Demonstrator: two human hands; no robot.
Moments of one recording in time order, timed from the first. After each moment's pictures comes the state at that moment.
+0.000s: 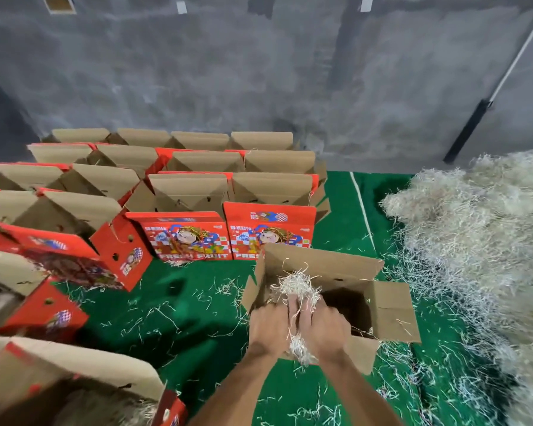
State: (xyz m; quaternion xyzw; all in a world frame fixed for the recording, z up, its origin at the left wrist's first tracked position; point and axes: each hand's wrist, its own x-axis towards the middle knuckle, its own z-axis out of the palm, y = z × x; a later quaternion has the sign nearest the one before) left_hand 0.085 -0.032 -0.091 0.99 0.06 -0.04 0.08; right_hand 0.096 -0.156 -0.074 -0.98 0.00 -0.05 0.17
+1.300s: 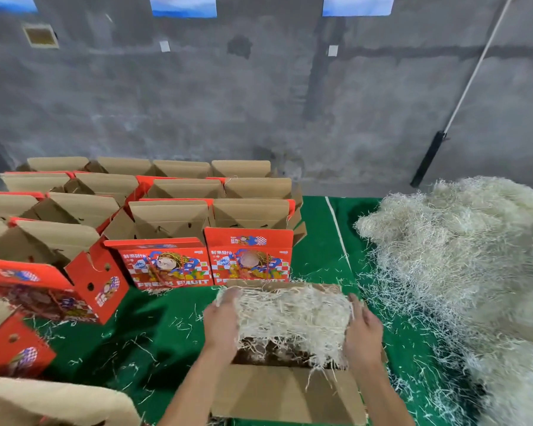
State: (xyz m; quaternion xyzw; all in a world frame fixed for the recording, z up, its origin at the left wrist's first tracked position) left_hand 0.078 -0.004 0.012 0.58 0.35 0.05 0.74; right_hand 0.094 -0.242 -0.002 -0.73 0.20 -0.06 0.65
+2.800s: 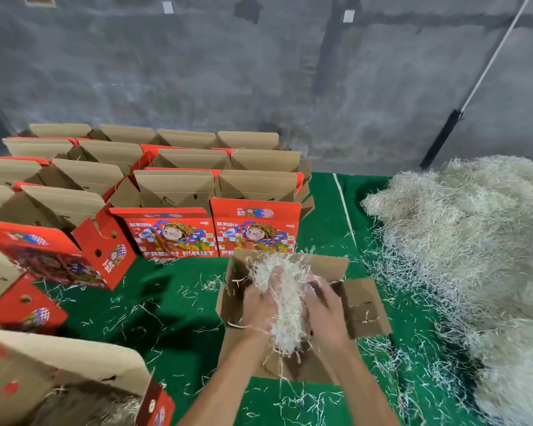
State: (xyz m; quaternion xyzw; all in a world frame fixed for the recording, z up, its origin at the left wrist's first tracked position) left_hand 0.060 -0.055 0.010 0.72 0.30 -0.03 0.62; right_hand 0.066 -0.181 -0.022 -0.72 0.06 0.08 0.69
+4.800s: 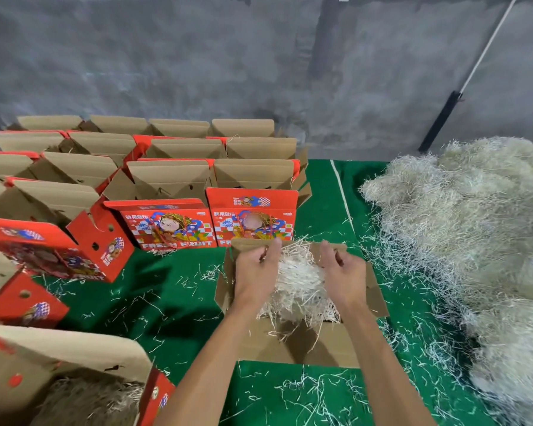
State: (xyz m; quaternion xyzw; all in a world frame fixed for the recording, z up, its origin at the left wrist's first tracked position) left_hand 0.079 -0.043 0.023 0.76 0.09 0.14 0.63; right_hand 0.104 -0.207 0.012 -0.78 0.03 -0.08 0.62
